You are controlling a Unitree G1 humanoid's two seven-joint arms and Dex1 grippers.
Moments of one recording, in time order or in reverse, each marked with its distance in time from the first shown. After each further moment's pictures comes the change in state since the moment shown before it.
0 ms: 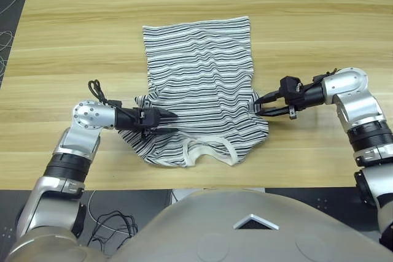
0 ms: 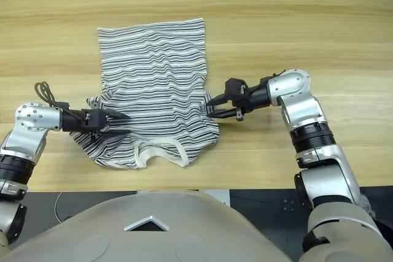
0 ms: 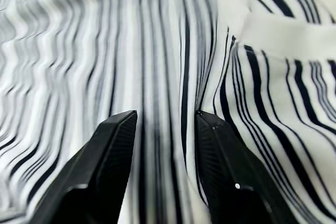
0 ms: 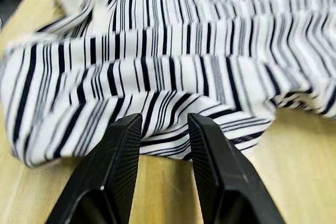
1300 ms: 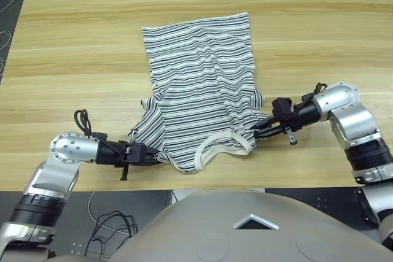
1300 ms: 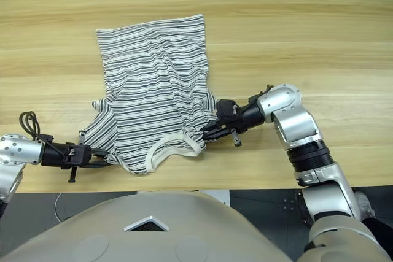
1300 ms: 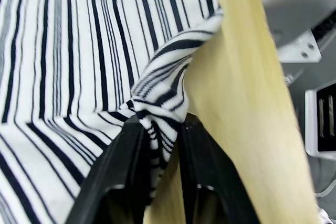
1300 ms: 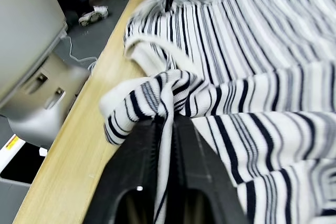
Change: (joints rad) left arm 0.431 0.211 0.170 -0.409 -0.036 0.132 -0.099; right arm 0.142 -0.027 0.007 -0.344 0.067 0.268 0.140
